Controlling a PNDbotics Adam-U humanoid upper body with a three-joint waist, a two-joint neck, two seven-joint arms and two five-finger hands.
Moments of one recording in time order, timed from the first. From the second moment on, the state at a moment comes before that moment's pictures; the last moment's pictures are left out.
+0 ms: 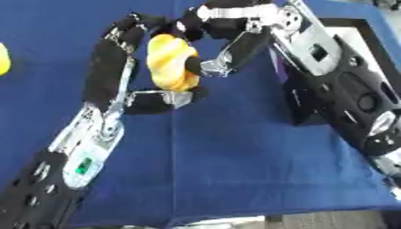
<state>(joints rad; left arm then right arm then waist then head) -0.84 -0.14 -0.56 -1.28 -0.97 0.00 0.47 -0.59 -0.74 0.17 -1.76 -0.31 -0.19 0.84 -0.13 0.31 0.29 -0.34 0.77</state>
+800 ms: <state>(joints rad) -0.80 -0.07 -0.55 -1.29 -0.97 0.04 0.44 -0.53 -0.79 0.12 -1.75 -0.35 -0.22 0.71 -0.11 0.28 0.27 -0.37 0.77</state>
